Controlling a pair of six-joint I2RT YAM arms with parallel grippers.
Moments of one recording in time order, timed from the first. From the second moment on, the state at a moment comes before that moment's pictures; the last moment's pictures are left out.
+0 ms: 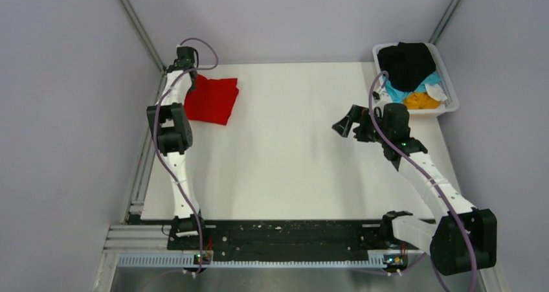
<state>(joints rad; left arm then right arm) 0.09 2.38 2.12 -0.63 -0.41 0.06 0.16 1.09 0.72 -0.13 -0.36 0.45</state>
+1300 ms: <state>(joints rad) -0.34 1.20 0.79 -0.09 -0.09 -0.37 0.16 0.85 0.50 -0.12 0.09 0.46</state>
